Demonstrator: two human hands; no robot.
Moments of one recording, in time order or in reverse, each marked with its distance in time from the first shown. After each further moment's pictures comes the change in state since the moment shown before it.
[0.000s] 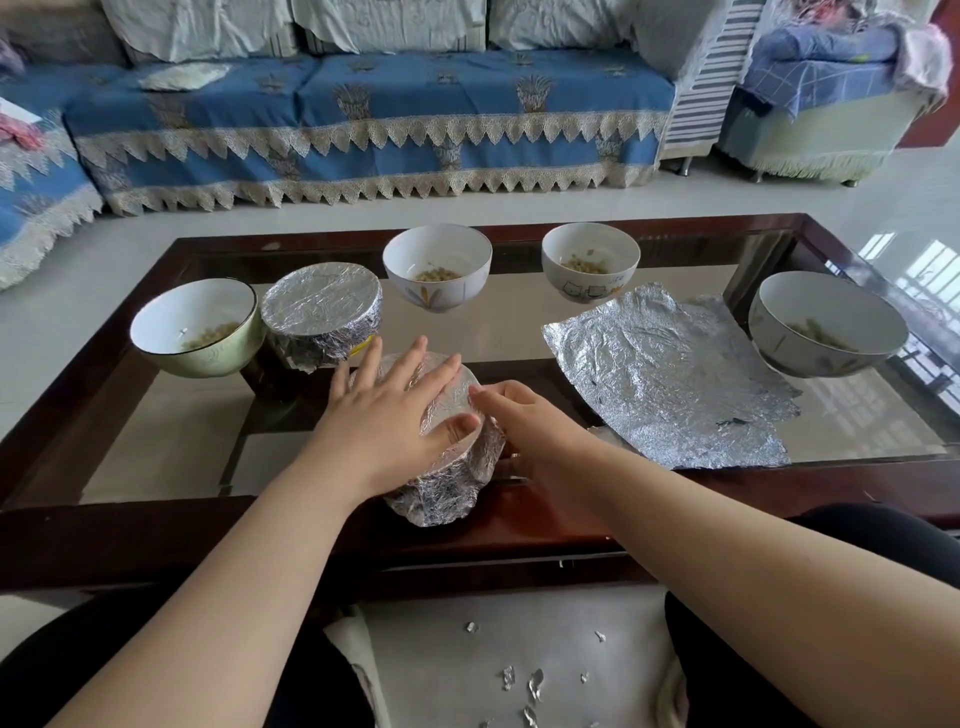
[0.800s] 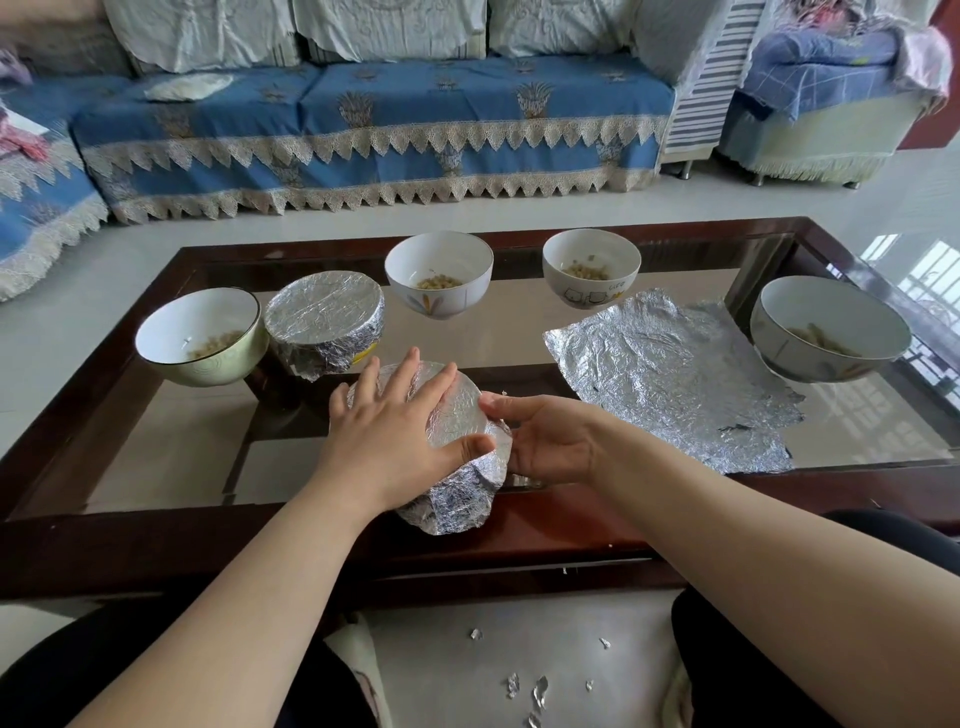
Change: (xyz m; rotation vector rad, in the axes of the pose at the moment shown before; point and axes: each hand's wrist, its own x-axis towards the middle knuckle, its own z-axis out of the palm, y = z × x) left_hand -0.002 0.007 0.007 -0.047 0.047 -0.077; right_hand 0.021 -0.009 -0.023 0.554 -0.285 0.361
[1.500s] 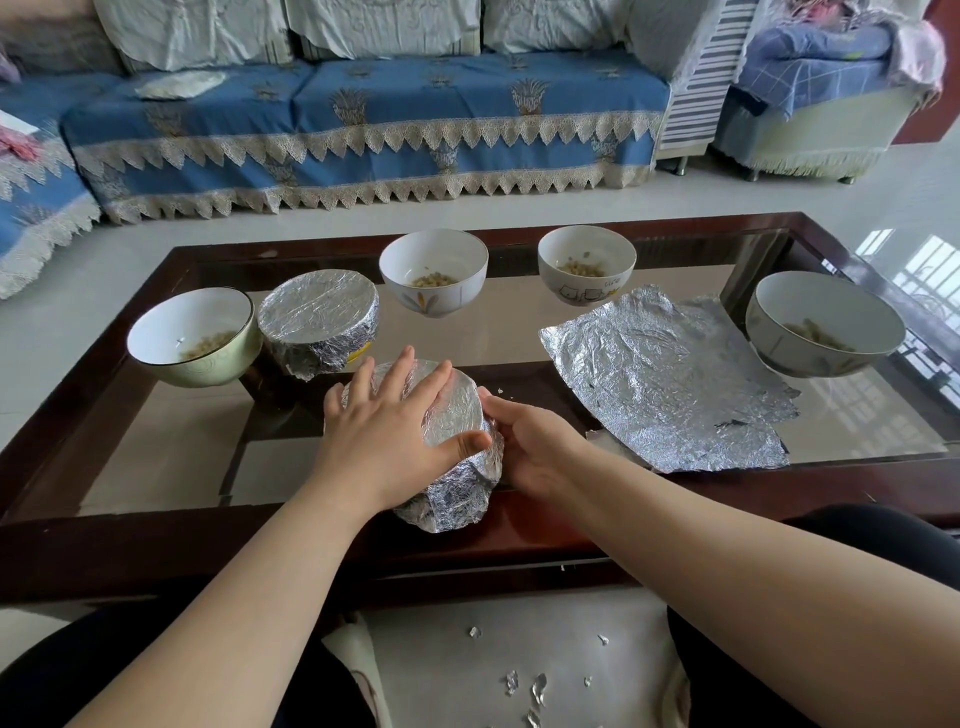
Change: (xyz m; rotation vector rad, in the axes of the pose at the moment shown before) left_hand -0.001 0.002 -0.002 0.016 0.008 -0.009; right_hand 0.021 0.025 0.005 0.039 0.202 -0.235
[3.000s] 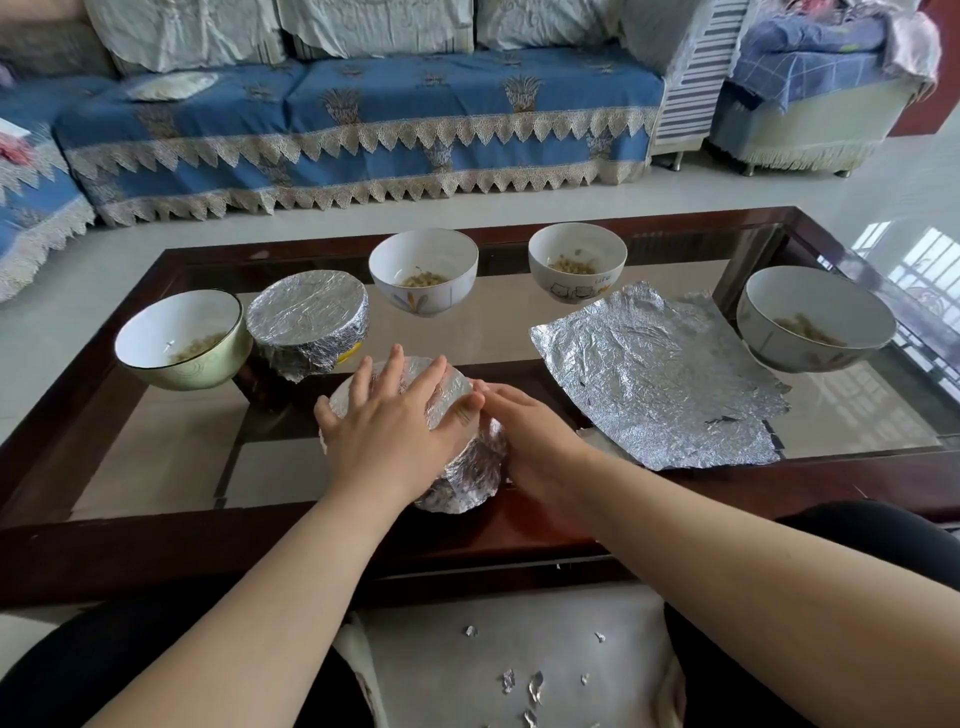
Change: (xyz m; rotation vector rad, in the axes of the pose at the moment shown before) left_hand 0.000 0.026 0.000 -0.116 0.068 -0.158; right_hand -0.019 -0.002 -0.003 -0.284 -0.003 -0.231
